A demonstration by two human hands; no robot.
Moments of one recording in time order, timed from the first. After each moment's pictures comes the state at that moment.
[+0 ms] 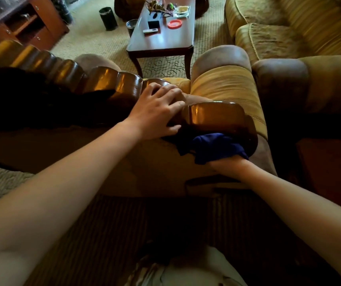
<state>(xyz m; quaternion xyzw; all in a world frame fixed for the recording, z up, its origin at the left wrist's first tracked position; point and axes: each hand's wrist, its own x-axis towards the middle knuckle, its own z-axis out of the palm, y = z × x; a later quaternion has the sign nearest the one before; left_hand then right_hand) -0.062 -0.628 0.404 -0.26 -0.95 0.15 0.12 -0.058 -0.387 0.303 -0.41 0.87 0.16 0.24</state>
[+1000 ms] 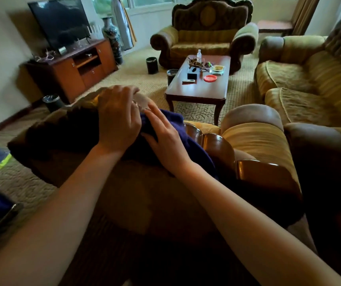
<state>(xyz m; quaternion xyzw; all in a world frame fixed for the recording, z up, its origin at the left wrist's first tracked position) -0.010 -0.774 0.498 0.05 -0.88 -0.06 0.46 -0.055 -0.657 0.442 -0.44 0.74 -0.50 -0.13</state>
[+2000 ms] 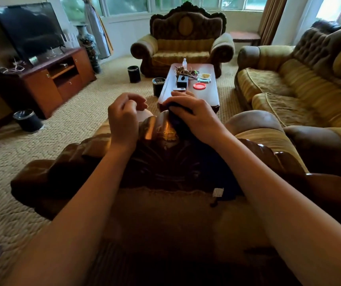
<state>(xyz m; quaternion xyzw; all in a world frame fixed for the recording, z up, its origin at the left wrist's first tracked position) -0.045 -0.948 0.512 0.11 -0.72 -0.57 0.37 -0.098 -0.791 0.516 -0.36 0.82 -0.45 -0.07</state>
